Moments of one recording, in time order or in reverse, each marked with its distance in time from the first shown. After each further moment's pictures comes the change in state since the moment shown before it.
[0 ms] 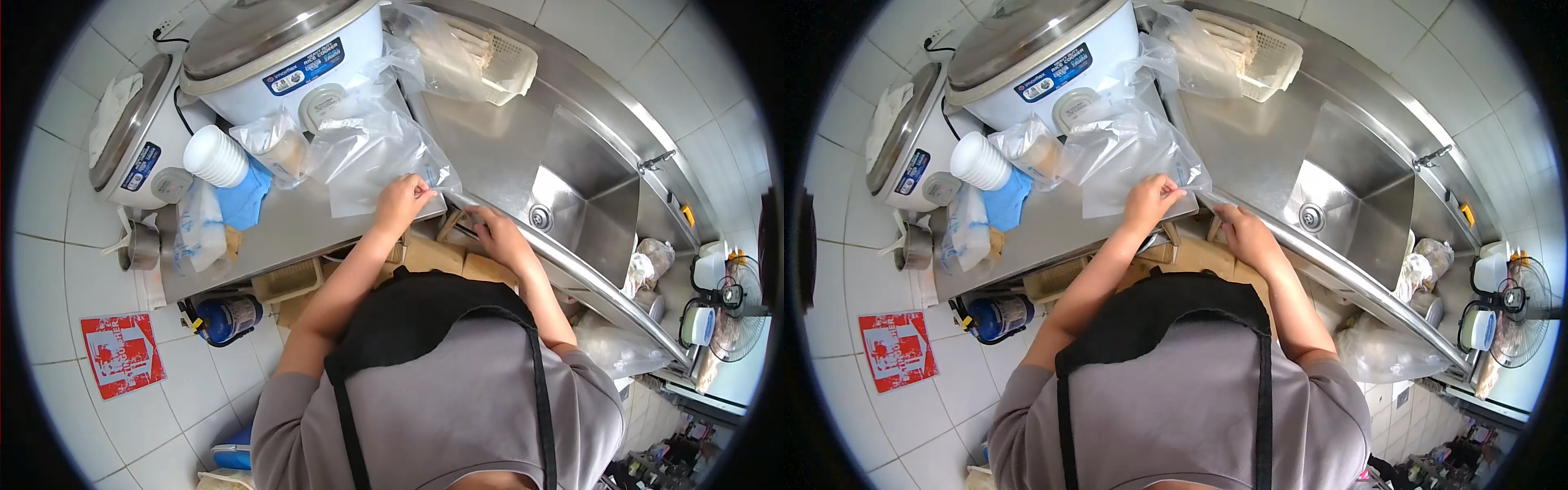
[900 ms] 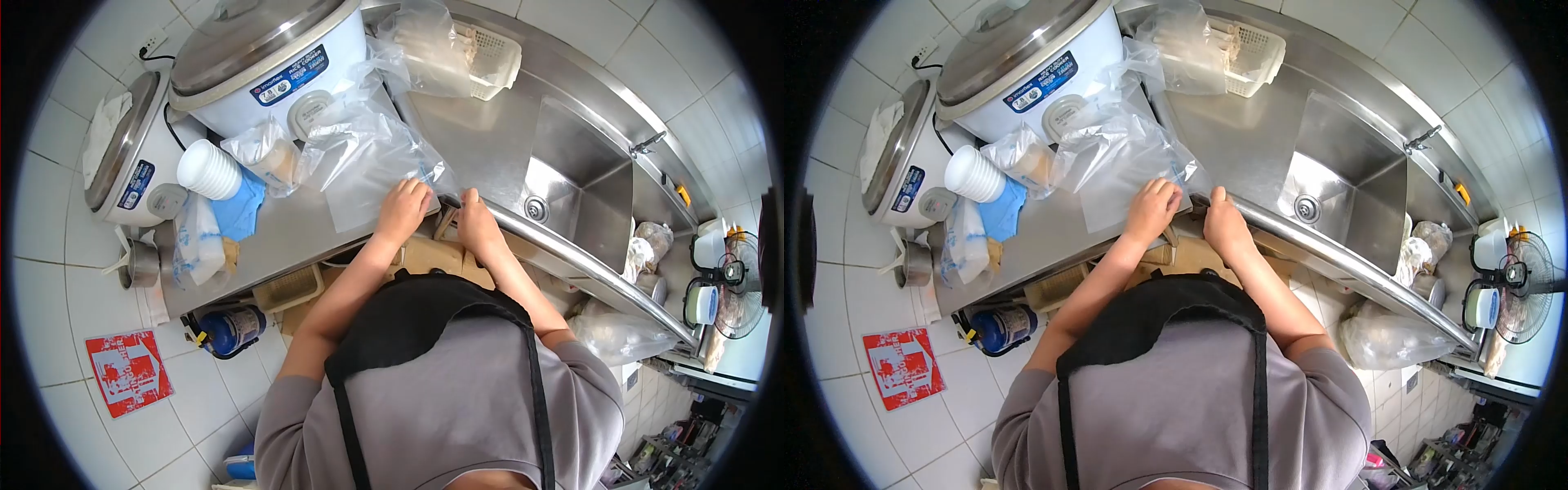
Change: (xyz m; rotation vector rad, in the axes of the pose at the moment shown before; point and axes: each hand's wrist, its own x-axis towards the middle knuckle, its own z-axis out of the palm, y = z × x) left_hand -0.009 0.006 0.006 0.162 -0.036 0.310; right_hand 0.024 -0.001 0.047 -0.091 0.203 0.207
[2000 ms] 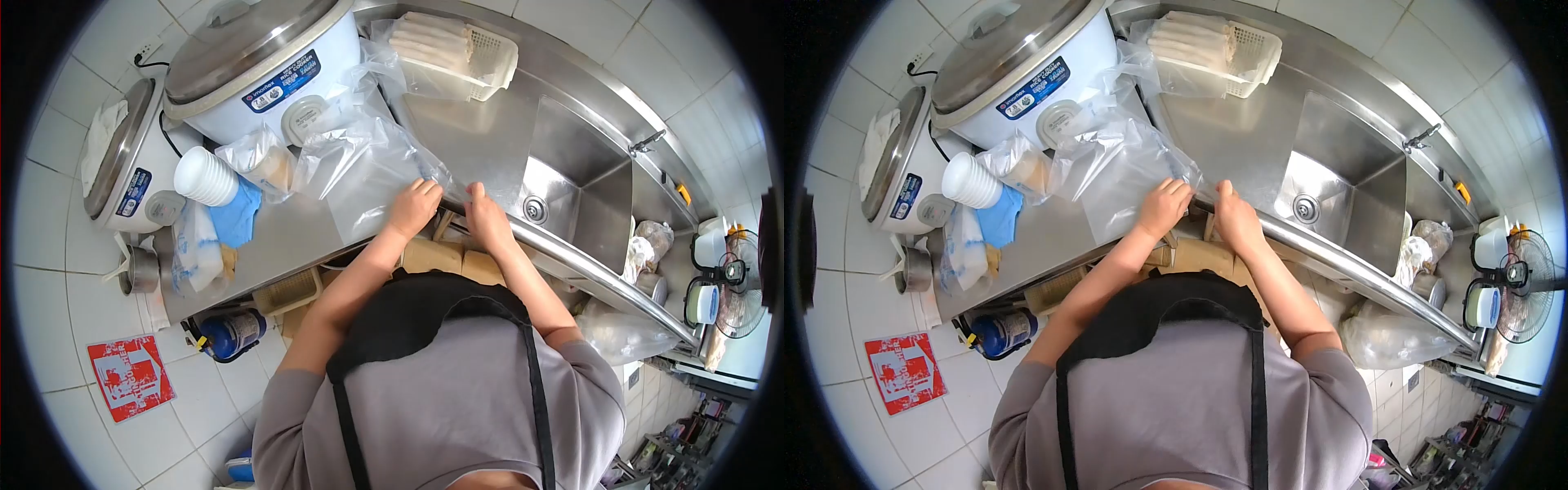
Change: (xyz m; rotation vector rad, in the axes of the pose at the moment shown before) left_hand 0.016 -0.005 0.038 0.080 0.085 0.172; right_hand 0.011 0.027 -0.014 -0.143 0.064 -0.121
